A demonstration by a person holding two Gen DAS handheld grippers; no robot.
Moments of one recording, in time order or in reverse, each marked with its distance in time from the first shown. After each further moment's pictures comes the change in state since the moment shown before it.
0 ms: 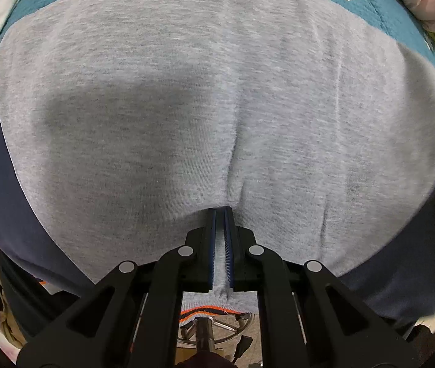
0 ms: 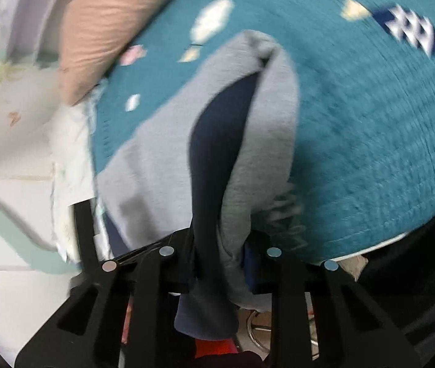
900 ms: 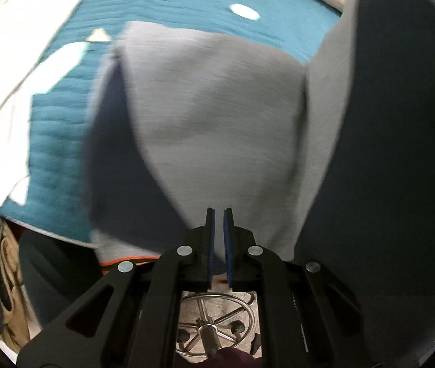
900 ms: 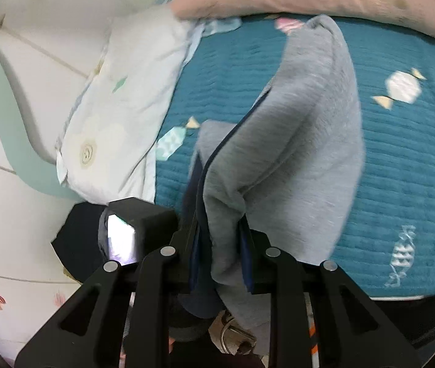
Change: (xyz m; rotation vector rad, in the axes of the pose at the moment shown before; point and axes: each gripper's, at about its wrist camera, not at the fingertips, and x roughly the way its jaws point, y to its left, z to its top) left arm -0.085 0.133 -0.069 -0.102 -0.178 -0.104; right arm 0.082 0.250 -0.041 -0.509 0.123 -0.096
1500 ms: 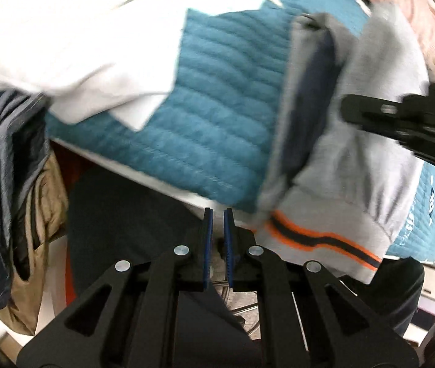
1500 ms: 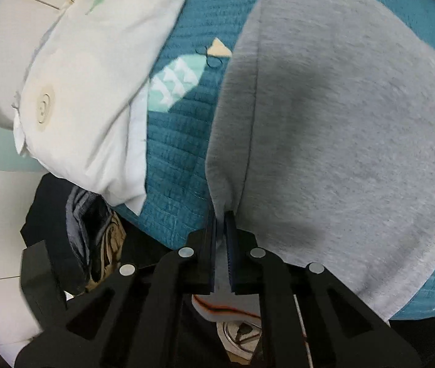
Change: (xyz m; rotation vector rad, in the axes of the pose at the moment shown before) left arm -0.010 0.176 -0.065 -0.288 0.046 0.053; right arm 0.156 0.055 0.015 -0.031 0.246 -0.052
